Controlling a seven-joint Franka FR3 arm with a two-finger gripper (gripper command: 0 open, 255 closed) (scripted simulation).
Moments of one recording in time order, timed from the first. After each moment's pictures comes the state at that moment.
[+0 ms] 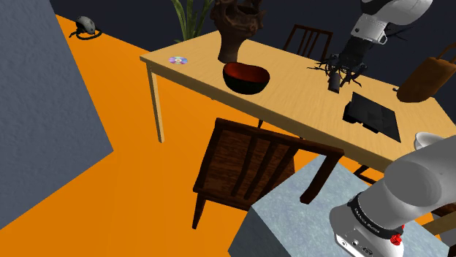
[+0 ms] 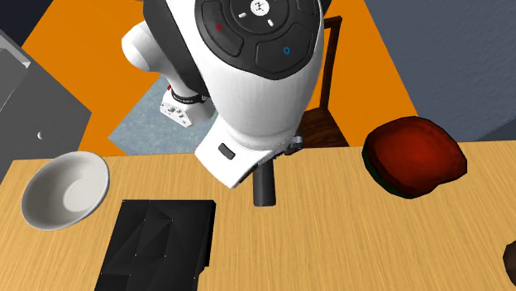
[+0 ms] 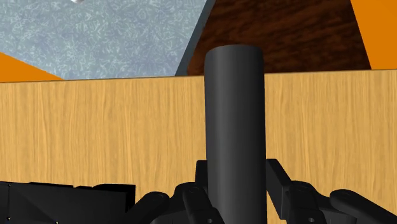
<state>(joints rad) -0.31 -0.23 -0.31 -2.16 0.07 1.76 0.52</state>
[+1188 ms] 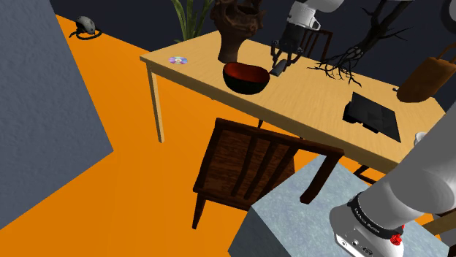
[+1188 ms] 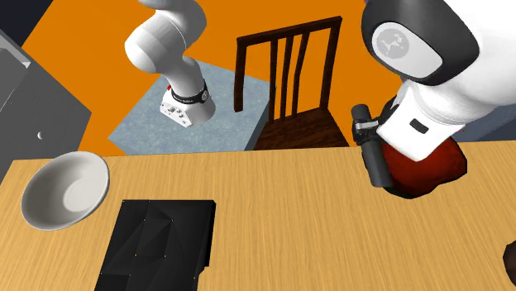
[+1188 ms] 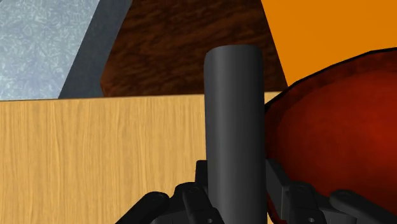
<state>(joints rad) -0.14 0.17 -0.14 -1.72 0.22 1.76 0.80</state>
